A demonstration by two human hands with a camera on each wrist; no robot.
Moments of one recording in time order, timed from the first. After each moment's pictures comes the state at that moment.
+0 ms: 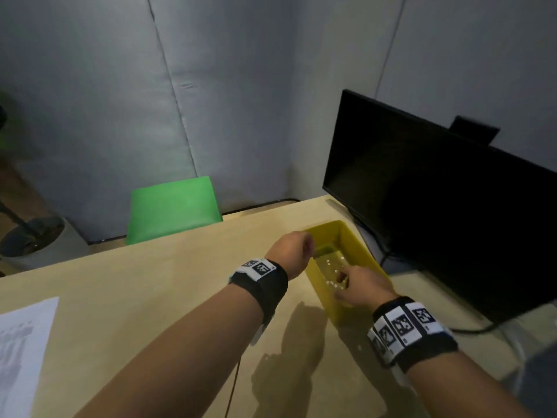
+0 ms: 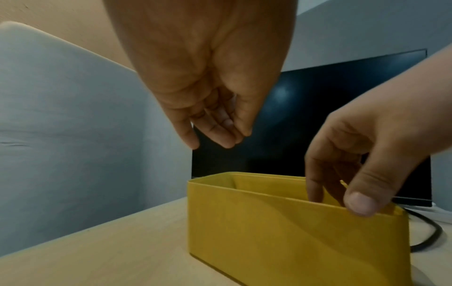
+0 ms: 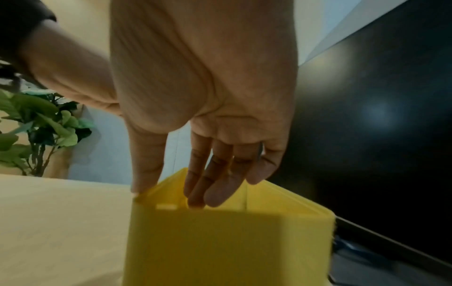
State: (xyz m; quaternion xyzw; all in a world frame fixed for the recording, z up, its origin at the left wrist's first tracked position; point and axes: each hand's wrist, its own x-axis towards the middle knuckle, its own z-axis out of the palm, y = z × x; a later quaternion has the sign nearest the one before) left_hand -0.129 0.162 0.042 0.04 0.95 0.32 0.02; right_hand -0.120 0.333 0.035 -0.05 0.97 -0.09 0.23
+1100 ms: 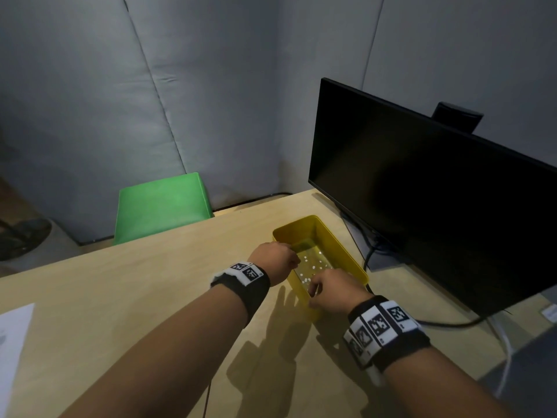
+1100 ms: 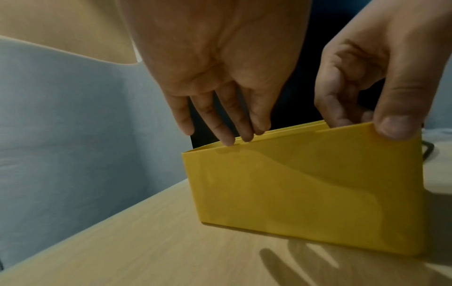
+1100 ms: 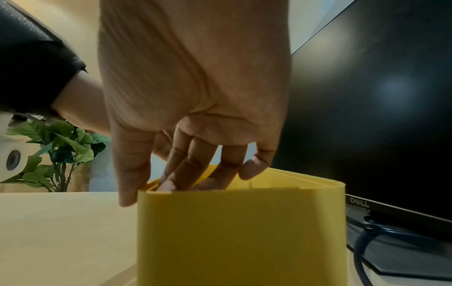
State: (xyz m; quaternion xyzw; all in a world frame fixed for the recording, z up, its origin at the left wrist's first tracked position) left_hand -0.144 0.175 0.012 0.14 0.98 0.07 0.08; right_hand -0.119 0.336 0.024 -0.14 0.95 -0.14 0.26
